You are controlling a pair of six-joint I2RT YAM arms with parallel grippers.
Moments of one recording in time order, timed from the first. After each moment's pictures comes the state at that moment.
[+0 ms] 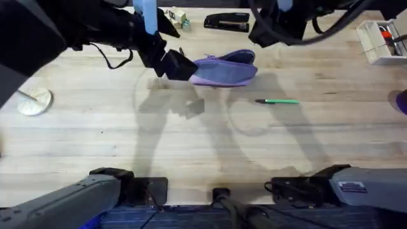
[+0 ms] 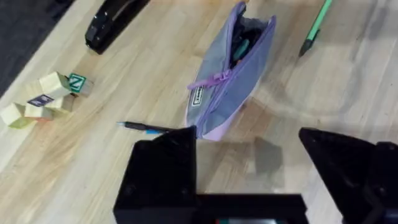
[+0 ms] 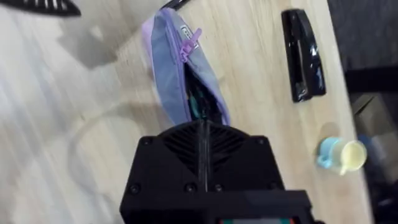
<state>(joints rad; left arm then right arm) -0.12 1.31 1.14 -0.77 0.66 0.74 0.36 1.50 1.55 -1.04 -0.25 -0.86</state>
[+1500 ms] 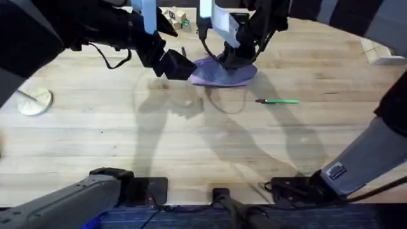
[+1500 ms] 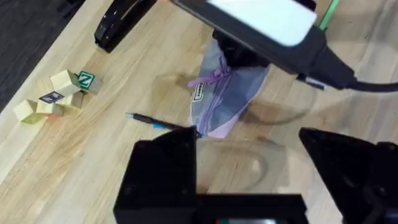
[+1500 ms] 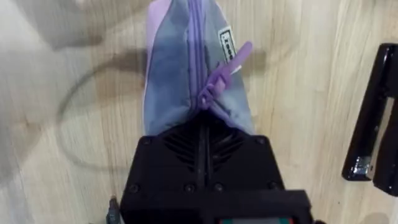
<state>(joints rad) -0.12 1.30 1.14 -0.77 0.63 0.74 0.40 1.93 1.56 -0.88 -0.26 -1.12</state>
